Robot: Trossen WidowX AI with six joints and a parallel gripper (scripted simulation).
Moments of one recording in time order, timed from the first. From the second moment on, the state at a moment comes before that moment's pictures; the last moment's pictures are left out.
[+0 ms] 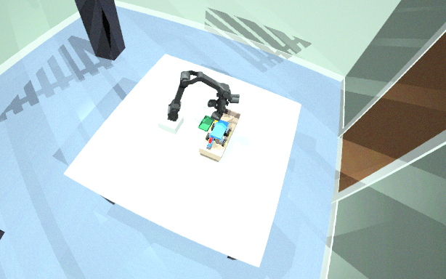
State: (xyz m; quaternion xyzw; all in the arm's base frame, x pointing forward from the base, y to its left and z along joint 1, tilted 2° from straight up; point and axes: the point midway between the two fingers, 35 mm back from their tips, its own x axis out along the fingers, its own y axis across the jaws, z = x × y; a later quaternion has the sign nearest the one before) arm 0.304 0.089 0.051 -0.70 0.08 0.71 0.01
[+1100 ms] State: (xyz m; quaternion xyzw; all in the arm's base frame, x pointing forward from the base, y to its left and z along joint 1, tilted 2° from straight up) arm 0.302 0.073 0.051 -0.70 0.08 0.71 0.01
